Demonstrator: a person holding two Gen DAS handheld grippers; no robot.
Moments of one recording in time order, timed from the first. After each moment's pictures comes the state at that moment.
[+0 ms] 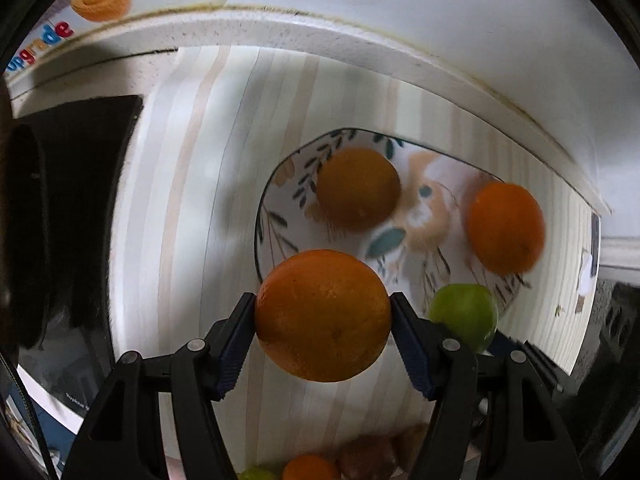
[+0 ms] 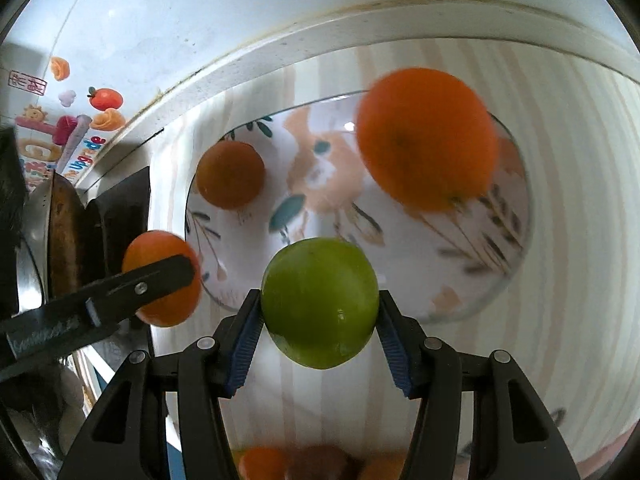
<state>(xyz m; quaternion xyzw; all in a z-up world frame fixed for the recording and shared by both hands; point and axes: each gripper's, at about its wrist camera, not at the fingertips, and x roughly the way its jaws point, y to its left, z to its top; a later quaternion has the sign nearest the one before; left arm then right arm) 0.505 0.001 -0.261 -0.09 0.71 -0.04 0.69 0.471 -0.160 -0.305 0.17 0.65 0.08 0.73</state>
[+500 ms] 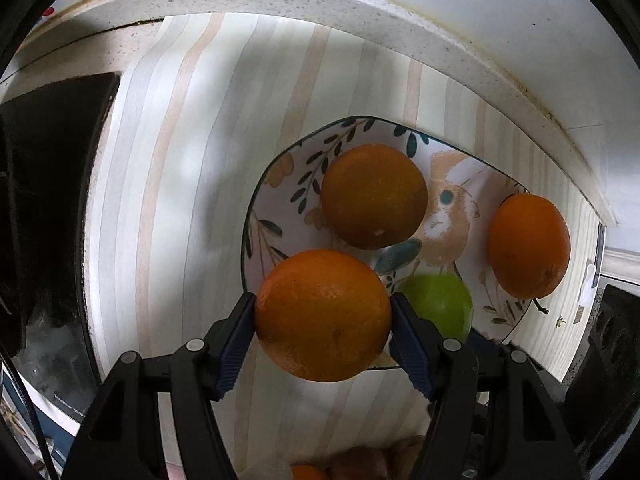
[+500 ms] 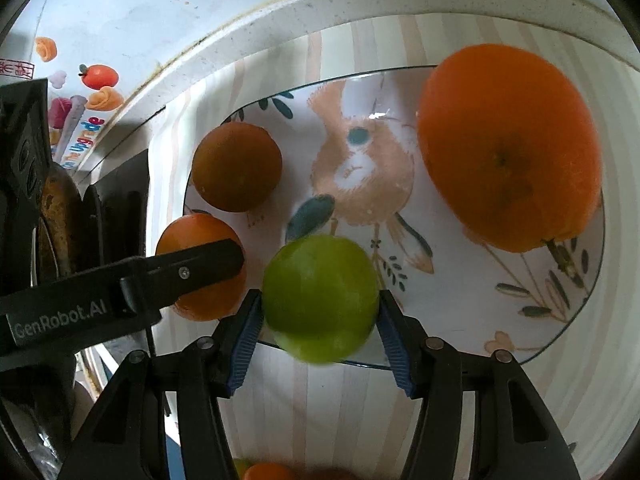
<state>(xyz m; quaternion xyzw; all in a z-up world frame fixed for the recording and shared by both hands) 0.511 0.006 -0.286 -0.11 0.74 -0.04 0.67 0.492 -0.148 -0.337 0.18 0.68 0.12 0.71</state>
